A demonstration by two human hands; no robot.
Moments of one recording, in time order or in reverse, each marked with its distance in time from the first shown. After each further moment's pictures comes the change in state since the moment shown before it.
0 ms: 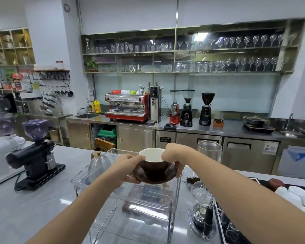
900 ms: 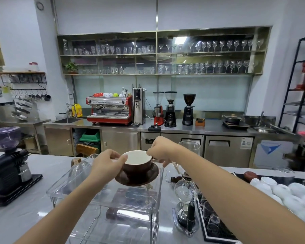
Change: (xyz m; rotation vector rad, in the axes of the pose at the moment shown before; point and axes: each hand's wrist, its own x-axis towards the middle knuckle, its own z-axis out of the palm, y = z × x) left_hand 0.003 0.003 0.008 0.375 0.350 0.323; right_hand -0.031 0.018 -0.023 0.031 0.196 -0.212
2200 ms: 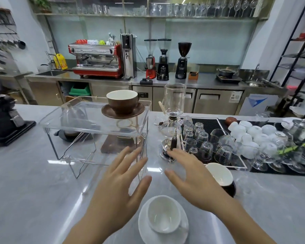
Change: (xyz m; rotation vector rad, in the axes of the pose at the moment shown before) left_hand -0.245 -0.029 0.021 0.223 -0.203 0.576; right_hand -0.220 0.151 0.106 -0.021 0.263 -0.276
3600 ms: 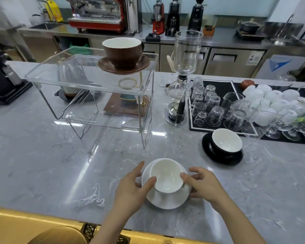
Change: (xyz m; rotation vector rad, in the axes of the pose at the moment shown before) left_hand -0.087 -0.046 0.131 -0.474 -0.258 -0.801; right_hand -0.080 0.107 0.098 0.672 -0.174 0.918
